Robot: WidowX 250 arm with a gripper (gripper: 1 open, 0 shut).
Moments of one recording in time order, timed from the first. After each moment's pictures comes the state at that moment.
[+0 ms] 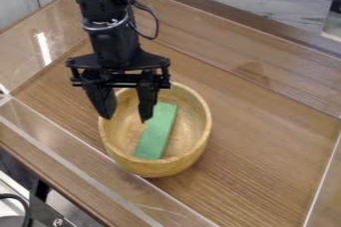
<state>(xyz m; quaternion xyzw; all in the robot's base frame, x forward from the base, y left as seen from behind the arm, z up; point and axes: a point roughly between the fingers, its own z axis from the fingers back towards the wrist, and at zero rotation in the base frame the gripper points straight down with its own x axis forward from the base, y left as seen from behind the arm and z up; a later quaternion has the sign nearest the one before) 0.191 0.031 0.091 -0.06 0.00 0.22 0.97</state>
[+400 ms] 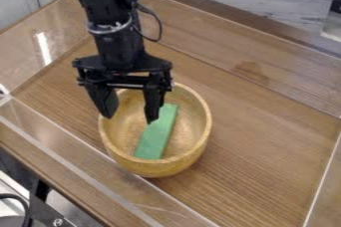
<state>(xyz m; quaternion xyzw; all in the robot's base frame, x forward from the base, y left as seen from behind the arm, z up) 0.198 0.032 0.081 -0.07 0.00 0.17 0.98</state>
